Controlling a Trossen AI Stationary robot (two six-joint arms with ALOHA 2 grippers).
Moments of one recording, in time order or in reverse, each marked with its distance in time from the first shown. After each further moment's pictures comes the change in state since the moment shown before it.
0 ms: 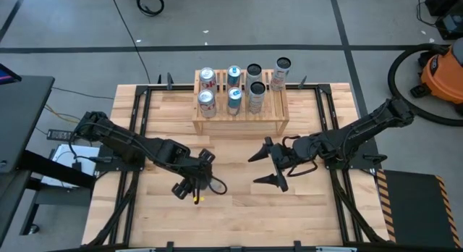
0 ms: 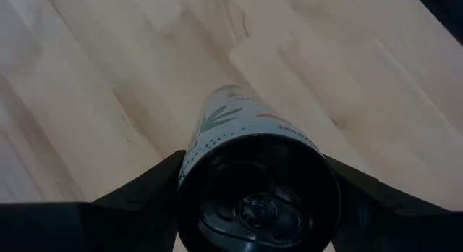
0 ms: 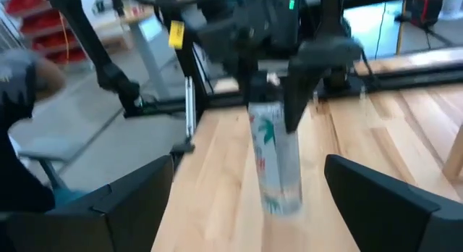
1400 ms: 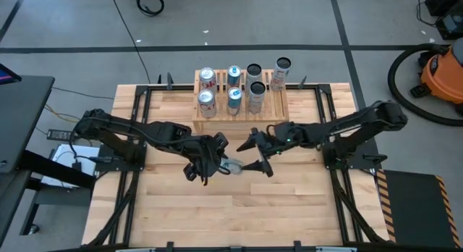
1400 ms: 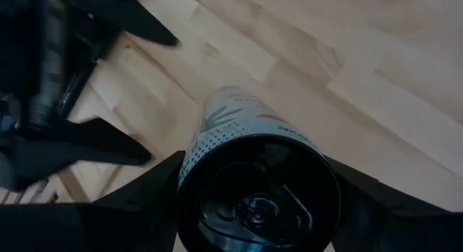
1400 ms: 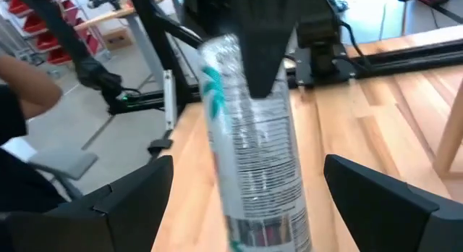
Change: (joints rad) left arm 0.136 0.000 0.146 0.088 -0.041 0.435; right arm -0.243 0.147 0.000 0.119 -0.267 -0.027
